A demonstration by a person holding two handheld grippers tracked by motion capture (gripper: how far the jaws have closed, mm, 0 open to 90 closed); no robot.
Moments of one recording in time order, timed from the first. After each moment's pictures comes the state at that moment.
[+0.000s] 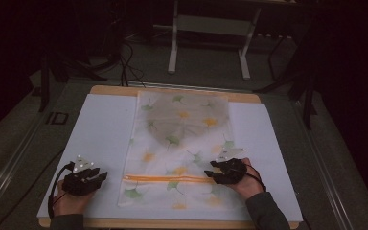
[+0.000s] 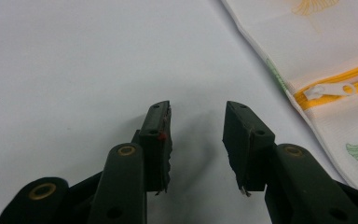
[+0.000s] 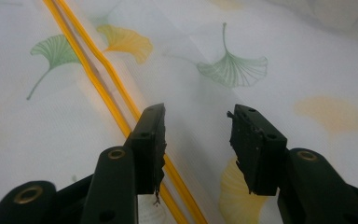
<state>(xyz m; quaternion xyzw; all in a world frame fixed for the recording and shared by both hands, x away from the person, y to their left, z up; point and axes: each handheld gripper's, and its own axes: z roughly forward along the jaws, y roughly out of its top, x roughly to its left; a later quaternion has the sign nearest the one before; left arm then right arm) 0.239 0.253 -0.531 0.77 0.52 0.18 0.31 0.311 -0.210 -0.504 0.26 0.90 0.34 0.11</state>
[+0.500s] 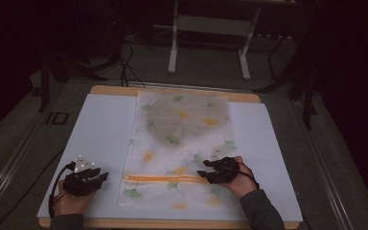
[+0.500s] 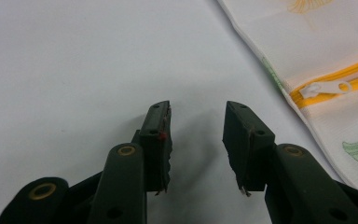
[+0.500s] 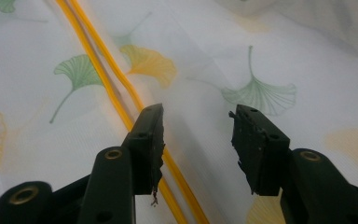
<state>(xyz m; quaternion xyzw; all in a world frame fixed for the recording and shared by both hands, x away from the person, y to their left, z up) 0.240 0.252 -0.531 0.78 0.52 0.18 0.31 0.314 -0.189 -0.503 0.24 0.90 0.35 0.09</state>
